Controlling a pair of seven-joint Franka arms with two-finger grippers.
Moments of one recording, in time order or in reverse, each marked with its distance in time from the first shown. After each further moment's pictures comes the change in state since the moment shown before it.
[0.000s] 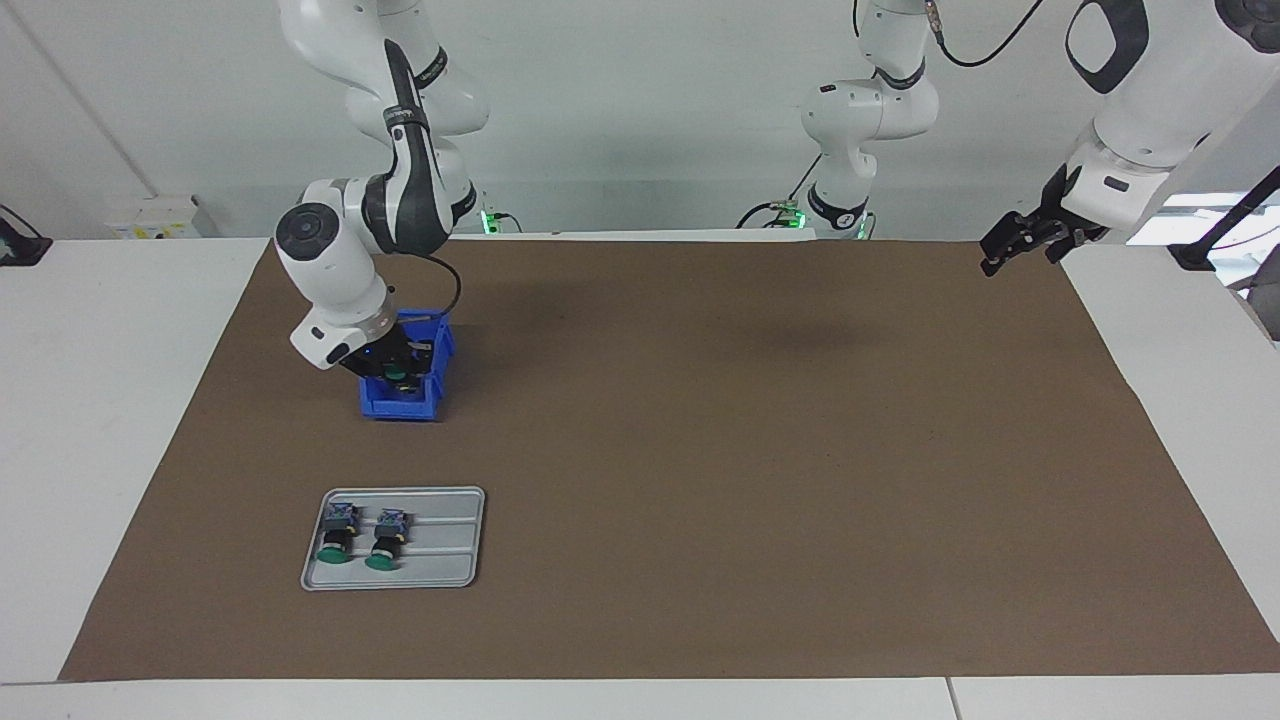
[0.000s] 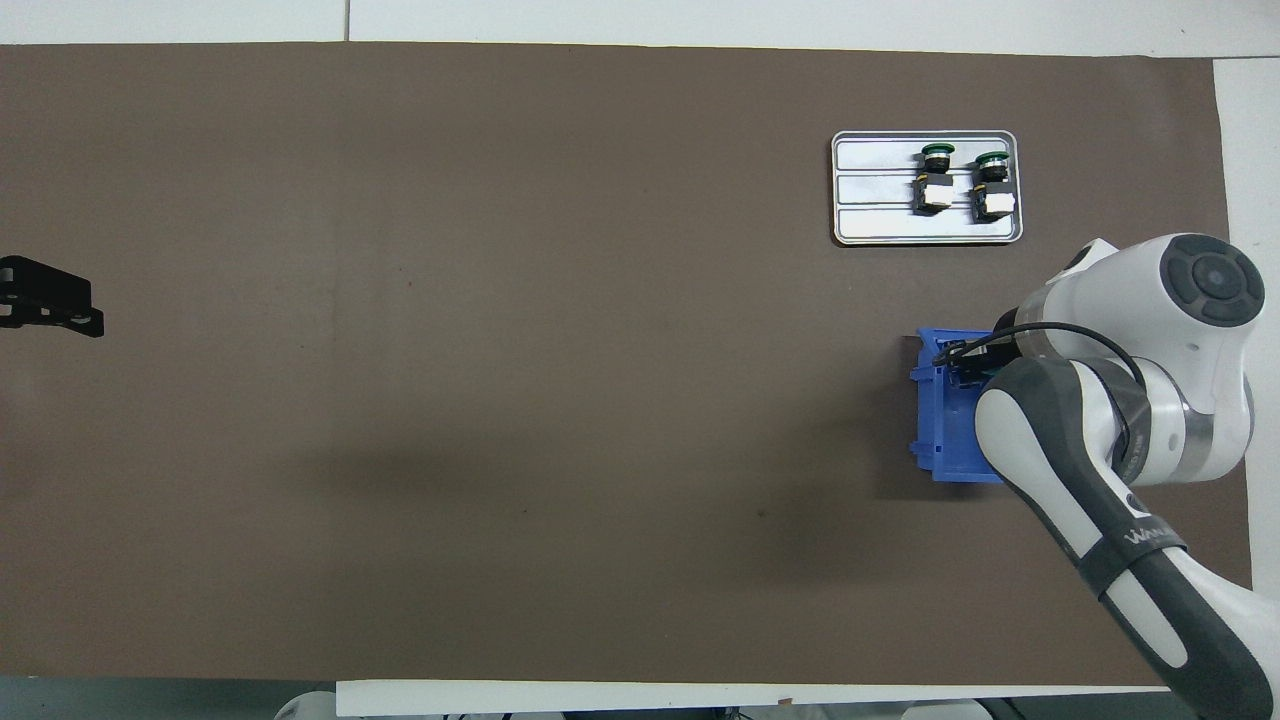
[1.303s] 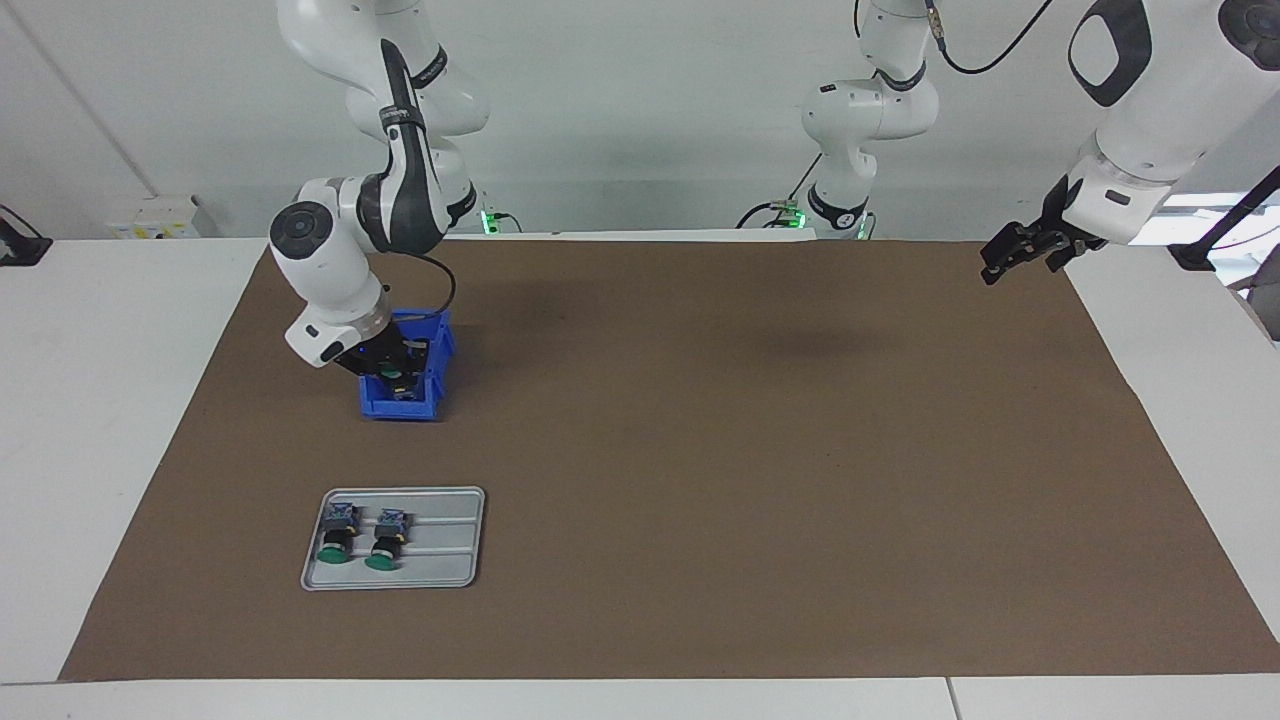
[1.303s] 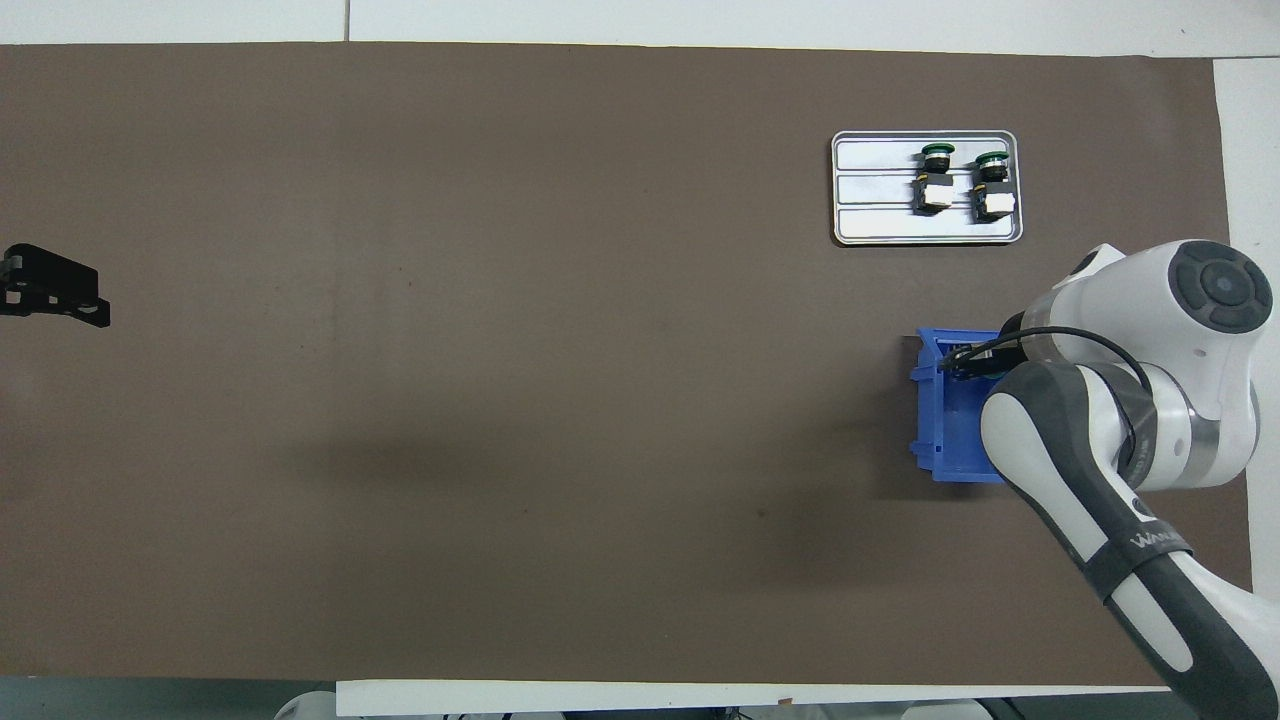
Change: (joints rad) left arm 0.000 0.035 0.000 0.026 0.000 -0.003 0.001; right arm -0.008 -0.009 0.006 -0.015 0.000 0.007 -0.004
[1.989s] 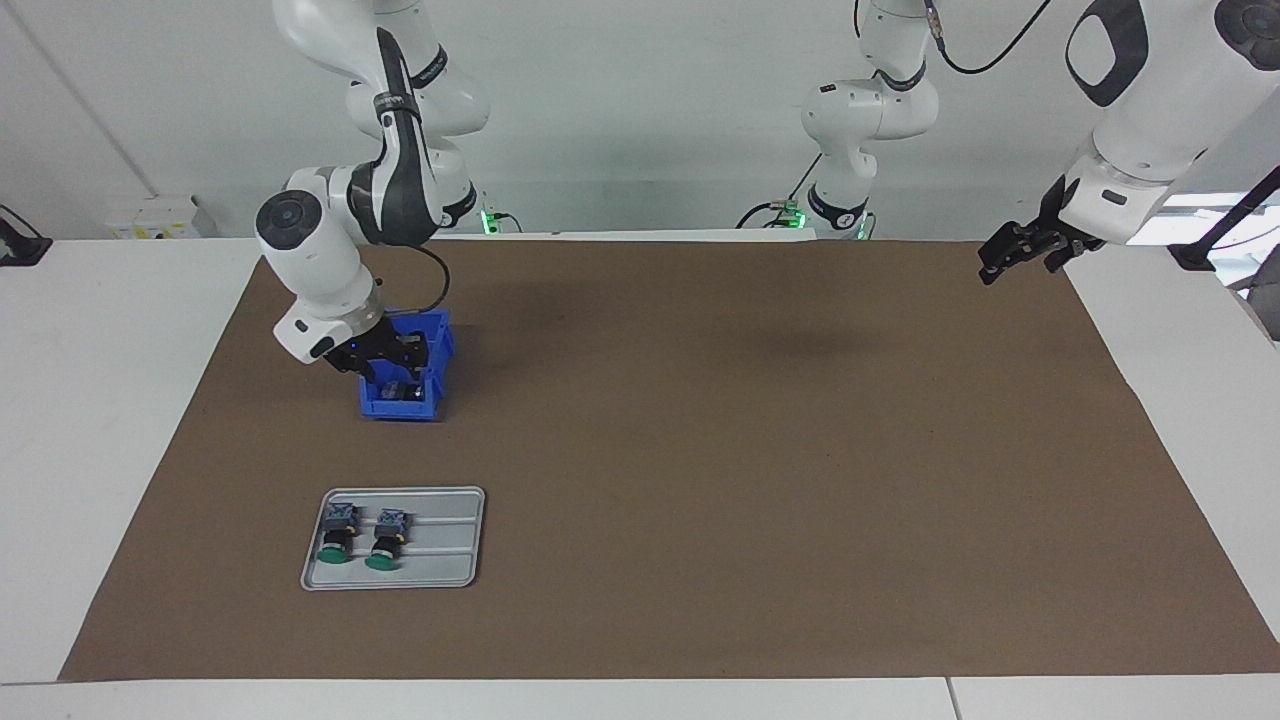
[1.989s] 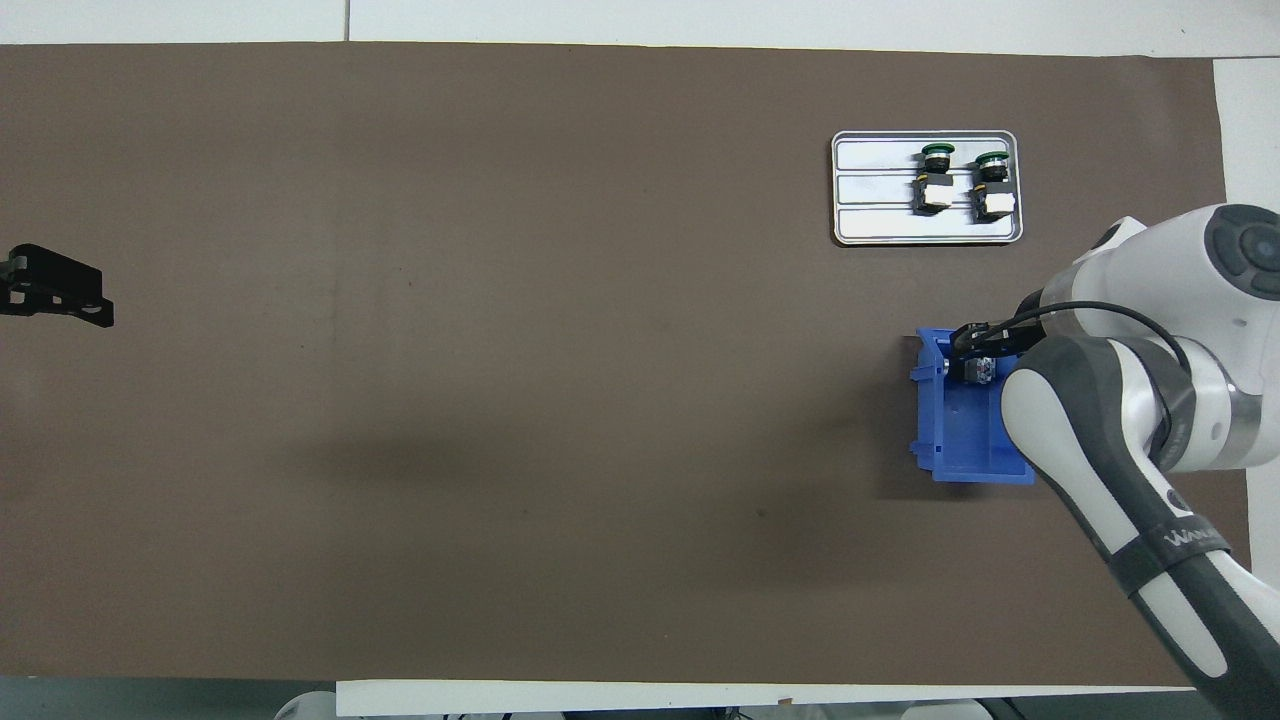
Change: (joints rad) left arm -0.001 0.000 -0.005 0.000 0.000 0.001 0.006; right arm 0.000 -0.010 0.001 0.143 -0.001 -0.168 0.000
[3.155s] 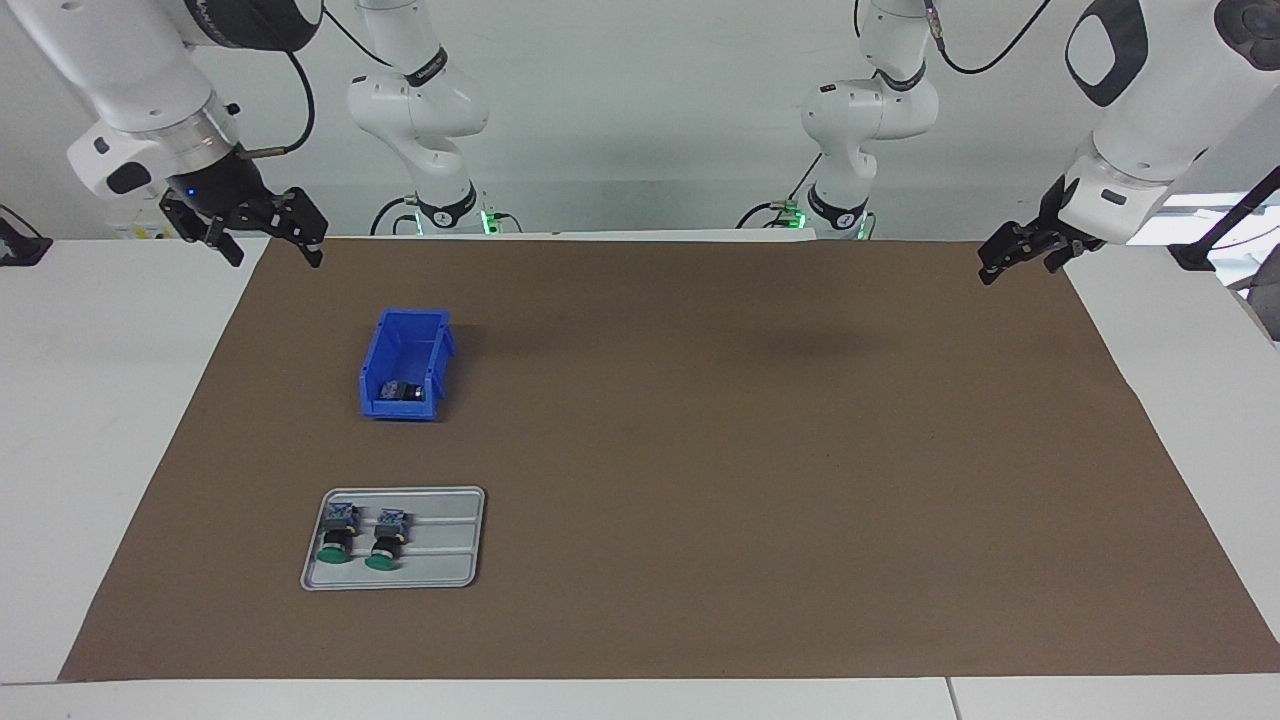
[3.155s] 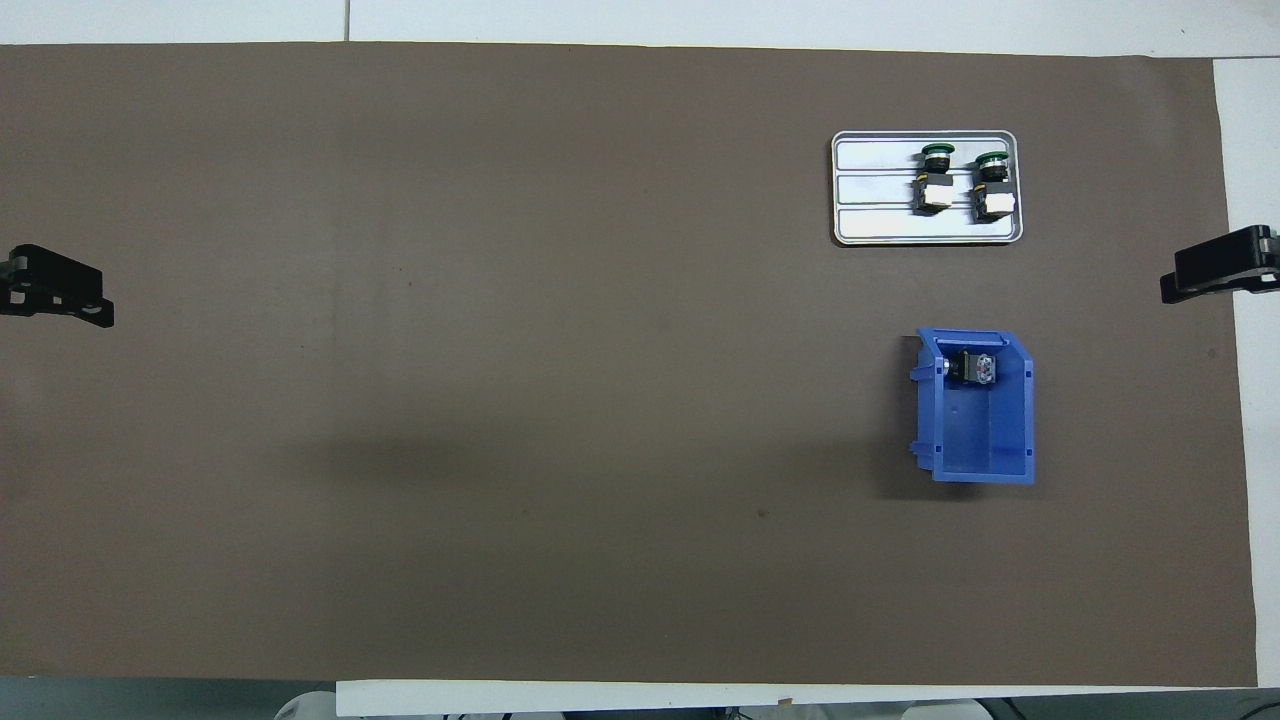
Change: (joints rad) left arm 0.000 0.000 0.000 0.000 0.000 0.000 0.001; right arm -0.091 -0.016 -0.008 0.566 0.000 -0.571 0.000
